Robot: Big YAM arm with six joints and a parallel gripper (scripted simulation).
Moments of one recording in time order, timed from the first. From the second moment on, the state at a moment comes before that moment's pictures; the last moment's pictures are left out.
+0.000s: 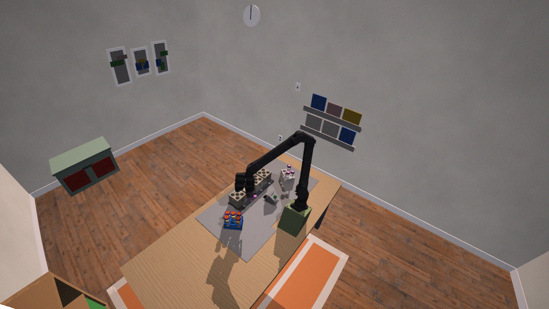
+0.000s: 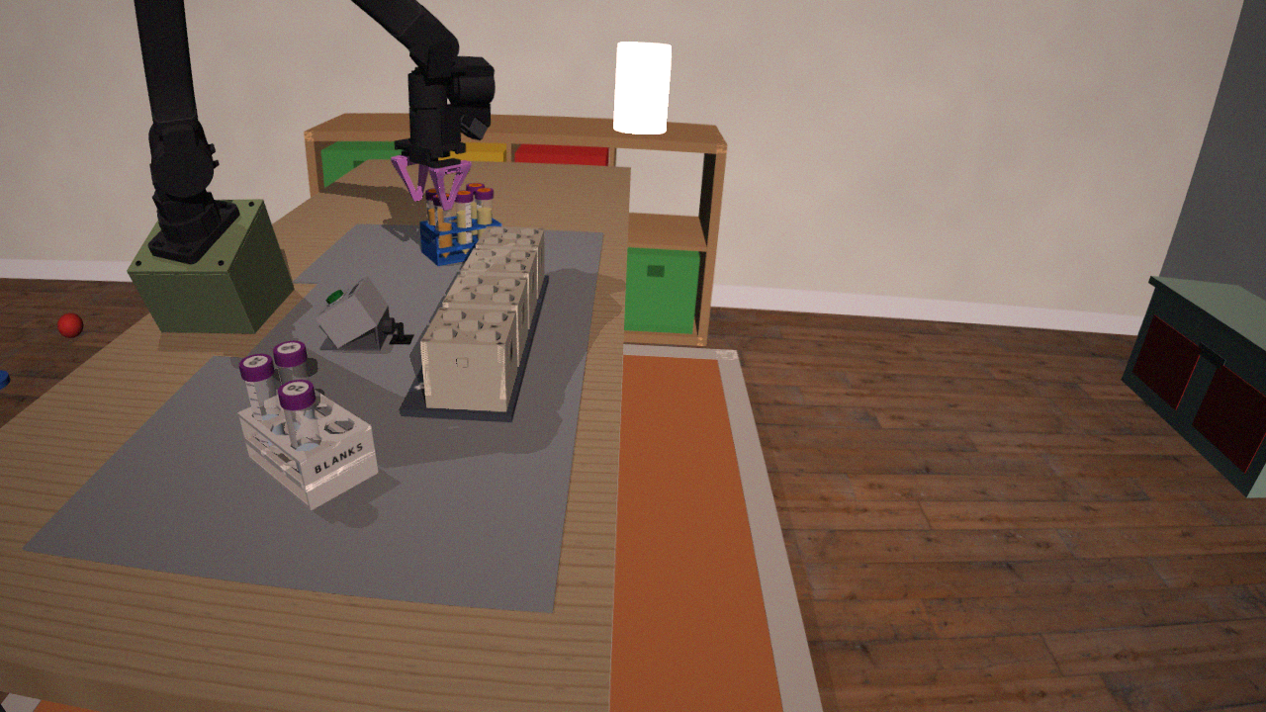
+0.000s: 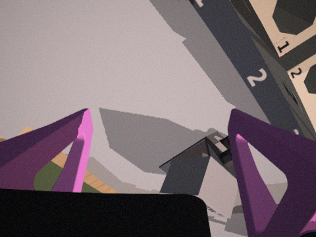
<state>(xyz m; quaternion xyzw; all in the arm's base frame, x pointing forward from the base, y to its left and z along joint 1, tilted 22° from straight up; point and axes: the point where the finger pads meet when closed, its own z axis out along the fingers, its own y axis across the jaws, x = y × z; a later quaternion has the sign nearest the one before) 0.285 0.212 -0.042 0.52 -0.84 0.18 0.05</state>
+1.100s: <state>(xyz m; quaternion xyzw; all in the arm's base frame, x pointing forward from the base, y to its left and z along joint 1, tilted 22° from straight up) 0.304 0.030 0.032 -0.13 -0.97 0.17 -0.08</state>
